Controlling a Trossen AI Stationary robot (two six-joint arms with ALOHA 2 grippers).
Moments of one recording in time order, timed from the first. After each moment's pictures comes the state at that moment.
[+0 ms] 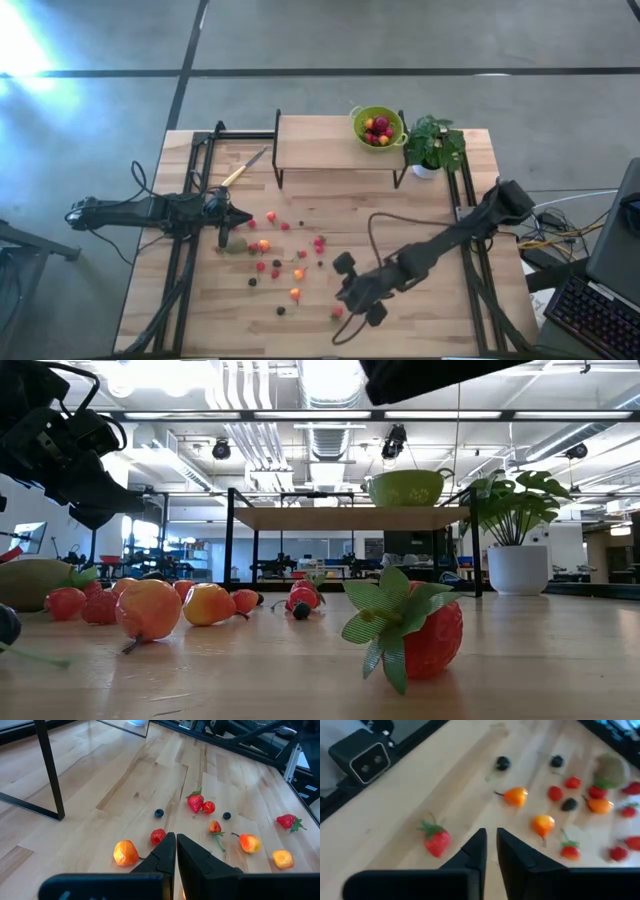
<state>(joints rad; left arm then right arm) -0.03 0.18 0.11 -0.37 -0.13 -0.34 0.52 1.79 1.25 -0.25 0.15 -0.21</state>
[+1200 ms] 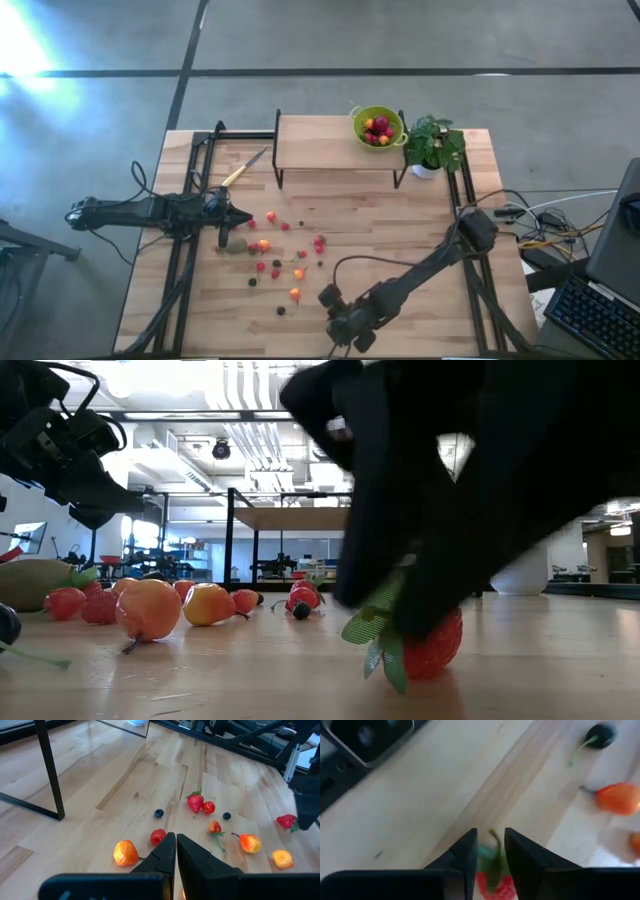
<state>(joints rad) -0.03 0.18 0.11 -0.37 -0.14 -0.34 0.60 2.17 1.53 -0.38 0.15 -0.16</state>
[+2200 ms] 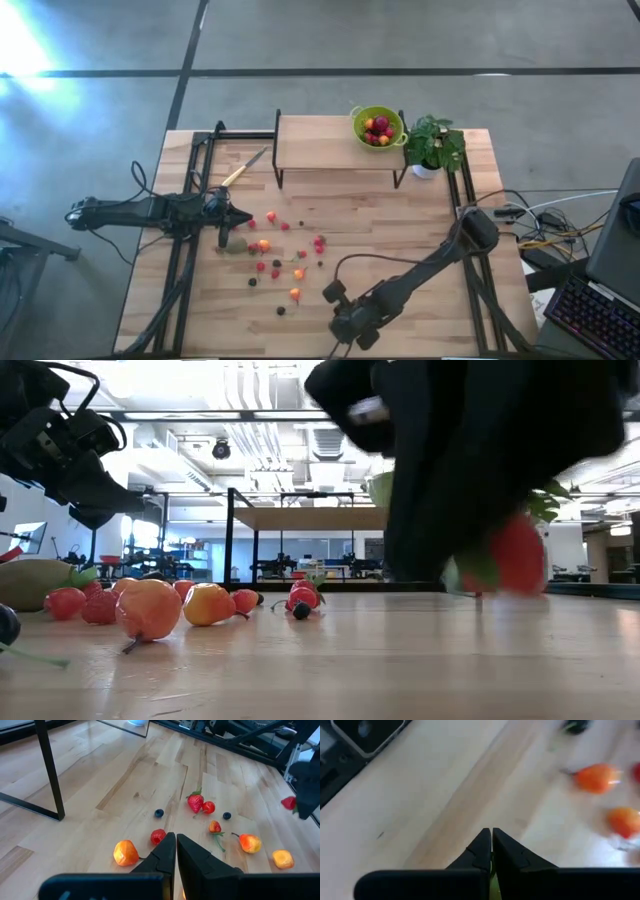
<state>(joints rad) -0.03 0.18 0.11 -0.37 -0.13 -0.34 0.60 2.11 1.53 -0.47 0.19 -0.11</state>
